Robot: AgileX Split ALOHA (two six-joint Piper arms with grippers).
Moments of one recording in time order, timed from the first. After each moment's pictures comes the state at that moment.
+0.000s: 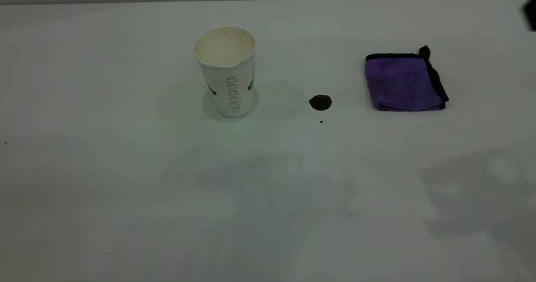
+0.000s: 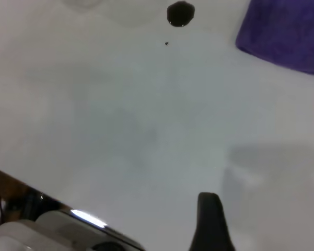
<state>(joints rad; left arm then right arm) 0.03 -0.02 -0.49 -0.02 1.13 0.01 0.11 1.31 -0.68 0.54 0.59 -0.62</state>
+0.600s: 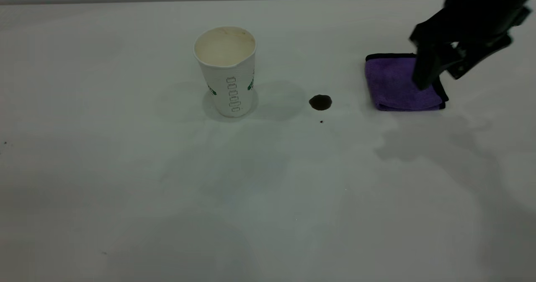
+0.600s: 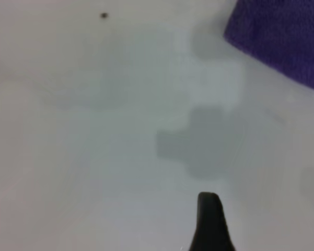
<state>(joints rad) 0.03 -0.02 -0.49 -0.02 1.13 0.01 0.25 2.06 -1.13 0.24 0.52 -0.37</state>
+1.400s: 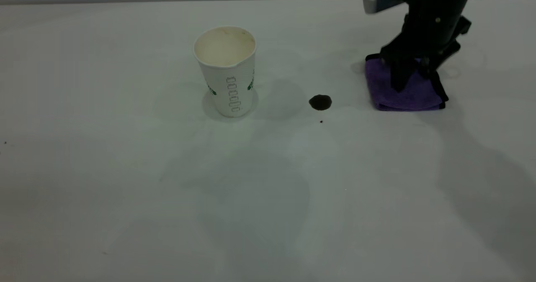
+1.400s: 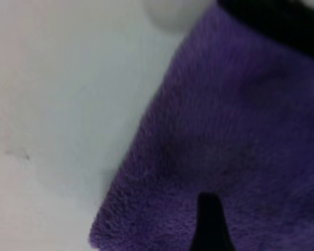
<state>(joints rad) 0.03 -0.02 -0.49 -0.02 1.13 0.01 0.22 2.53 -1.69 0.03 0.64 -0.27</state>
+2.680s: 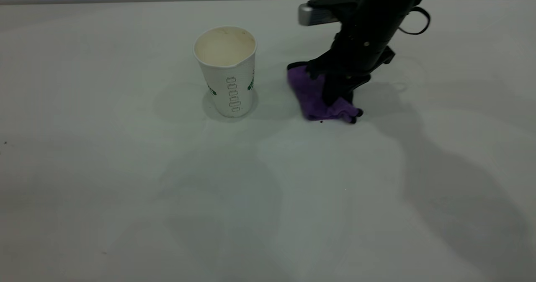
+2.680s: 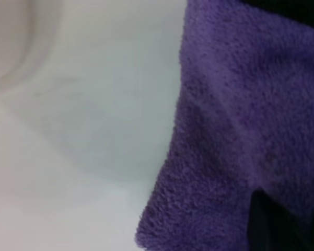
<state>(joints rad) 0.03 -0.02 -0.49 -0.02 1.13 0.01 0.39 2.58 -1.70 0.46 0.58 -0.48</state>
